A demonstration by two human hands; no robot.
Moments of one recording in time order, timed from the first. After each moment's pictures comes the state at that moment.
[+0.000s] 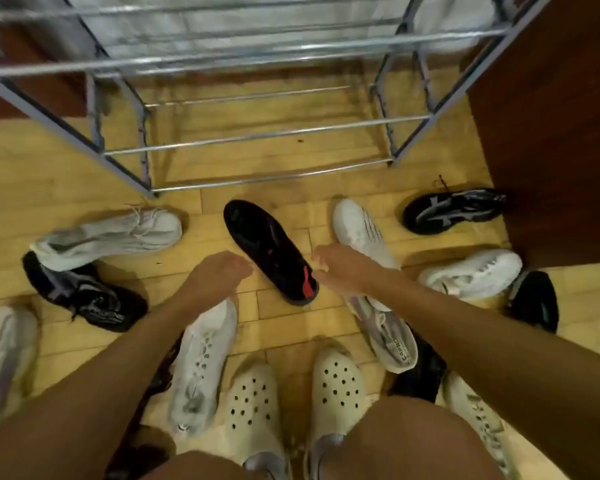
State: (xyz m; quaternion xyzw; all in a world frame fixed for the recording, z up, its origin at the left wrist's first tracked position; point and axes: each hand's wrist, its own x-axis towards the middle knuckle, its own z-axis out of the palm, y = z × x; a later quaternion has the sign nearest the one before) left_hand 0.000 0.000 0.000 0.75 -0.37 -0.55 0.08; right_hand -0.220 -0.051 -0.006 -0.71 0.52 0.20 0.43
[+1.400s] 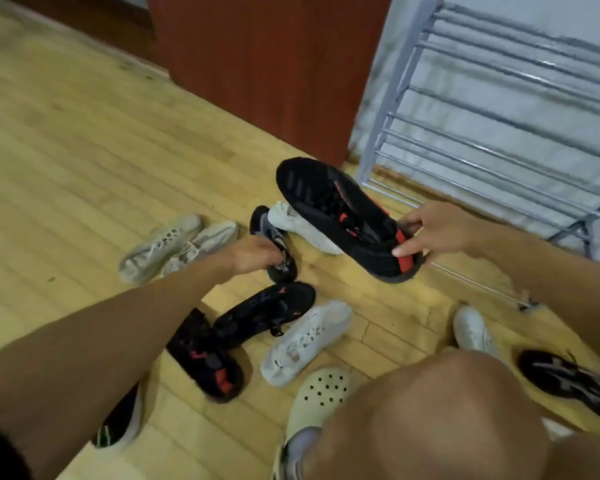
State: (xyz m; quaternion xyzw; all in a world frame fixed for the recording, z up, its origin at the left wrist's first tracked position) left_hand 0.159 0.225 0.085 0.79 -0.30 -0.45 0.27; right_hand -0.050 0.023 0.191 -0.84 0.38 0.18 0.34
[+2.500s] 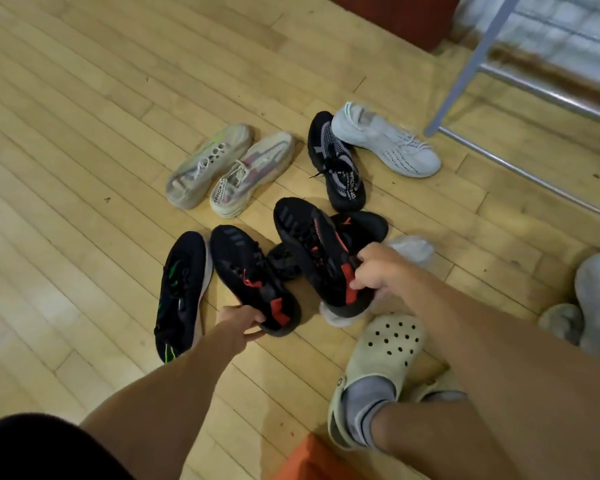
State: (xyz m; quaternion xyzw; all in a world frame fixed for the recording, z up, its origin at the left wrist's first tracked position) left_hand 0.114 0.396 -0.107 0.74 0.30 -0.45 0.39; right_hand 0.028 0.165 -0.022 -0.75 0.40 0.36 0.39
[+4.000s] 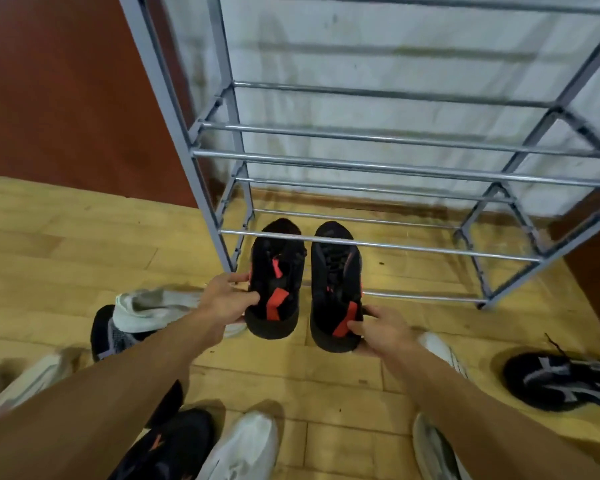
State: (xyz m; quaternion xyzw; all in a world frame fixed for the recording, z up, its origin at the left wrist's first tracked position) left_hand 0.103 -0.049 -0.037 0.78 -0.21 -0.46 0.38; right_hand -0.126 -0.106 -0.057 -0.44 0.66 -0.15 0.59
